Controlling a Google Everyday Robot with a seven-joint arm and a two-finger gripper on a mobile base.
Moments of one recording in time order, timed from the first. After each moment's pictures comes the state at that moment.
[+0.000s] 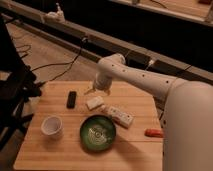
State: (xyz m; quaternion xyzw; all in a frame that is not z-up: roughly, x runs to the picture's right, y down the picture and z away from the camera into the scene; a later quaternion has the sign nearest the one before) arm -0.042 0.028 0.848 -0.06 -0.31 -0.67 0.67
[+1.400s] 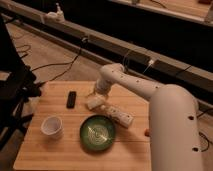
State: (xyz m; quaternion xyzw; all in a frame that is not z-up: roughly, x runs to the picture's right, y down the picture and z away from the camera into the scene) arm -0.041 0.058 0.931 -0.06 -0.35 -0.62 0.70
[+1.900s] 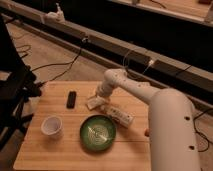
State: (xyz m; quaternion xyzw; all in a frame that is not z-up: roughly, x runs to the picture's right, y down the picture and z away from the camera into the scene) arm -0.043 0.086 0.952 -0.06 -0.38 -0.61 0.69
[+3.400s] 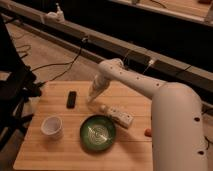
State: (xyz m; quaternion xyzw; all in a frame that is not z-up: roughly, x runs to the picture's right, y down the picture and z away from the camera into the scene) arm -0.057 0.016 0.887 -0.02 -0.32 -0.70 0.64
